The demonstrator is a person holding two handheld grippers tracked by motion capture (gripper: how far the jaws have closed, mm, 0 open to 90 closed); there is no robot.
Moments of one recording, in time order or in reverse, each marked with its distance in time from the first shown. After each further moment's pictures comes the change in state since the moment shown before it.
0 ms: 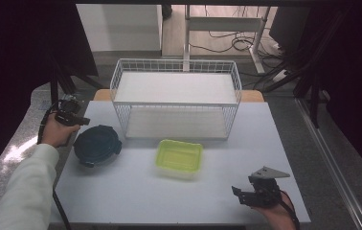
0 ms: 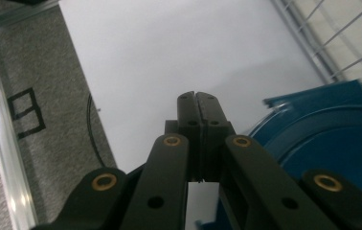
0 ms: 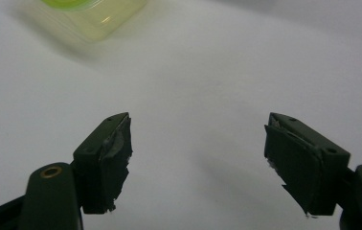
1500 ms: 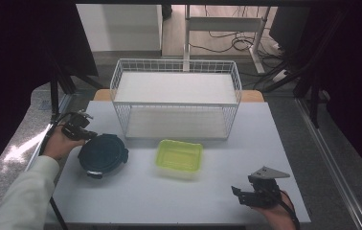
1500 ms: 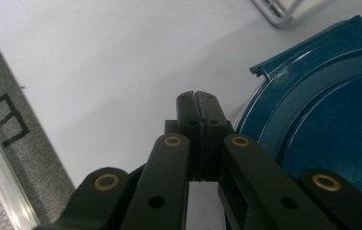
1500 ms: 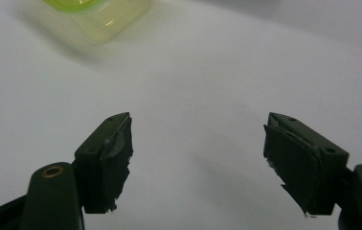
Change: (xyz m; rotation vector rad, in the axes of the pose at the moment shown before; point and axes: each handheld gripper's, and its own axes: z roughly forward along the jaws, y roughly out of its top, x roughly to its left) left arm -0.043 -0.026 0.001 0.059 -0.083 0.153; right arm 0.002 0.002 -0.002 -0.008 0.001 -0.014
